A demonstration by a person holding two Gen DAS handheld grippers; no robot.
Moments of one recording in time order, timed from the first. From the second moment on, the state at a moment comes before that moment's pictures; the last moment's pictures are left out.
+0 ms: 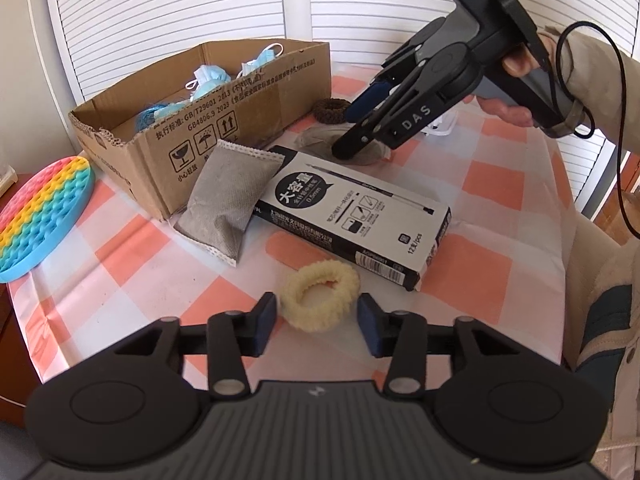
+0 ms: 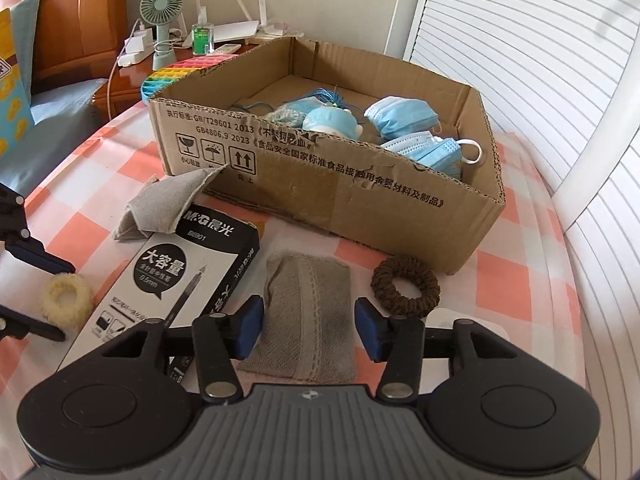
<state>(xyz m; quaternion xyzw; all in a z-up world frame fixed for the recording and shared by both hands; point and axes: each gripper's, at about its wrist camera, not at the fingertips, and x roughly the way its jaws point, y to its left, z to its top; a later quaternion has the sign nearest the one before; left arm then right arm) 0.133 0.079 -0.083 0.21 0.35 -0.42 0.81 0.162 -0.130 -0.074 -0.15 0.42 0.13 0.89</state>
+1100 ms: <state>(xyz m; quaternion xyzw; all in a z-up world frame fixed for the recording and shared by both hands) 0.114 0.074 -0.023 0.17 0.35 -0.38 0.84 0.126 -0.150 -0.032 -0.13 0.38 0.14 0.90</state>
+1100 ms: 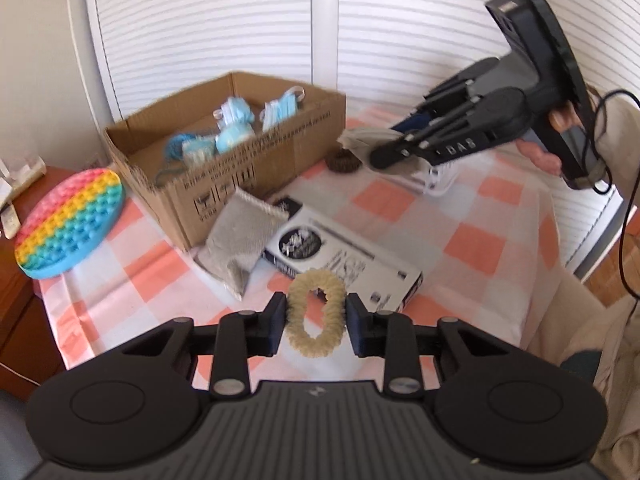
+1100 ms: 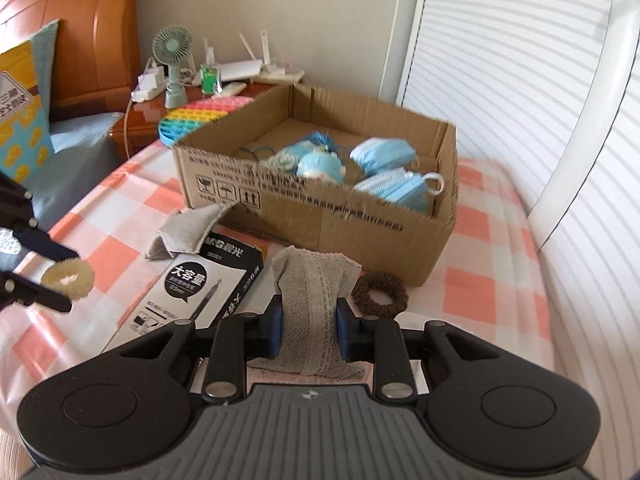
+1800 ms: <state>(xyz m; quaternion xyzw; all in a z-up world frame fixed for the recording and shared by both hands) 0.191 0.007 0.035 0.18 0.34 -0.29 0.88 0.118 -0.163 0.034 -0.15 0.31 0.18 0.92</state>
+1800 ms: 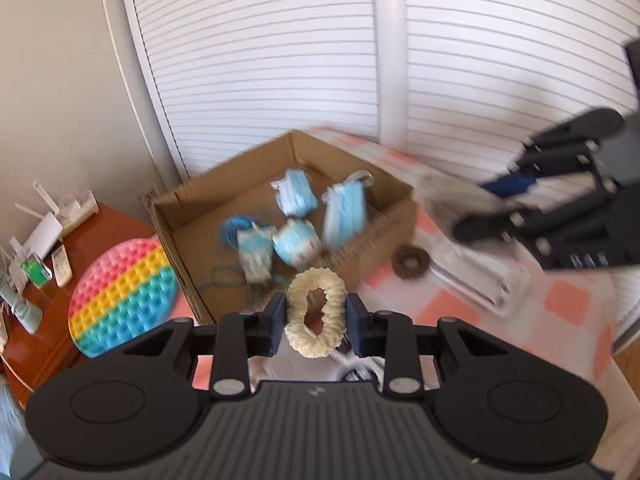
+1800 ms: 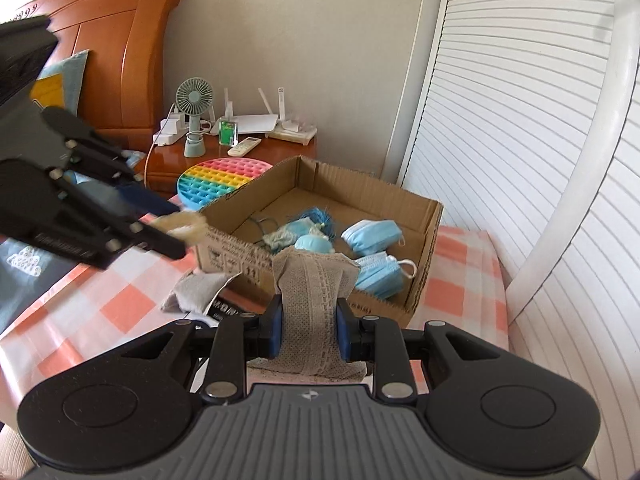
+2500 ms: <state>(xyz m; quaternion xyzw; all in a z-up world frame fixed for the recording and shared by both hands) 0.167 0.053 0.024 0.09 0.30 -0.18 0.93 0.194 -0.135 0.039 -0.15 0.32 0.18 0.92</state>
